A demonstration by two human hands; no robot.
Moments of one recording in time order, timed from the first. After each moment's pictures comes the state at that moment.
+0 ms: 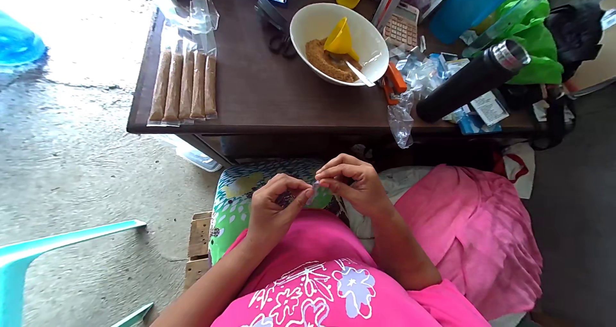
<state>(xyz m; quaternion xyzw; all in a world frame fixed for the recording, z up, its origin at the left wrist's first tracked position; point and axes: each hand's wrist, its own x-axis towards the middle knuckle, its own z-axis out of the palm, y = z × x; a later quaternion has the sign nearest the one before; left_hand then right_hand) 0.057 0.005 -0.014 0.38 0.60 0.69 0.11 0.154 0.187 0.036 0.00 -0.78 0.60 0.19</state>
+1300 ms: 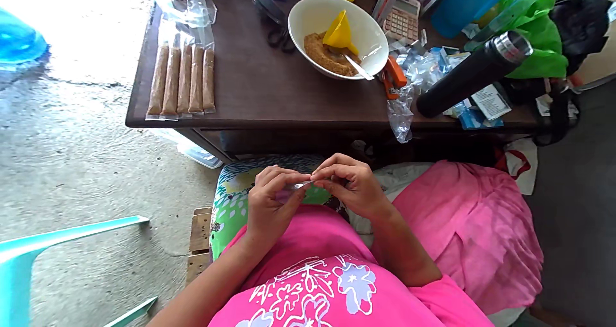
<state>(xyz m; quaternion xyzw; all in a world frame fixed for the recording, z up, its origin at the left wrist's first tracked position) 0.062 0.004 -0.014 0.38 0.67 0.64 0.03 0.159 0.181 0.037 0.02 -0.82 0.55 0.17</state>
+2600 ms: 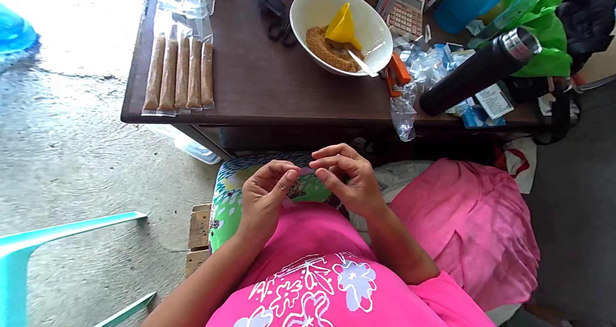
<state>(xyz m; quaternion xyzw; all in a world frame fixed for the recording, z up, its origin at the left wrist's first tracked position) 0.059 0.003 -0.002 0.21 0.52 0.80 0.23 0.151 0.168 0.039 -0.03 -0.79 0.57 0.22</state>
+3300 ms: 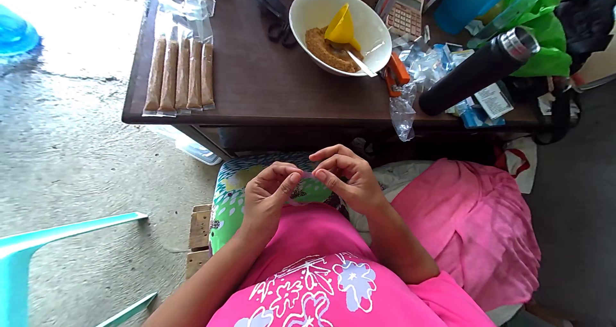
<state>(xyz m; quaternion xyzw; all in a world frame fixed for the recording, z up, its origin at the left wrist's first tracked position) 0.062 0.004 -0.003 0.23 0.51 0.80 0.23 0.153 0.171 0.042 -0.05 -0.76 0.63 0.16</state>
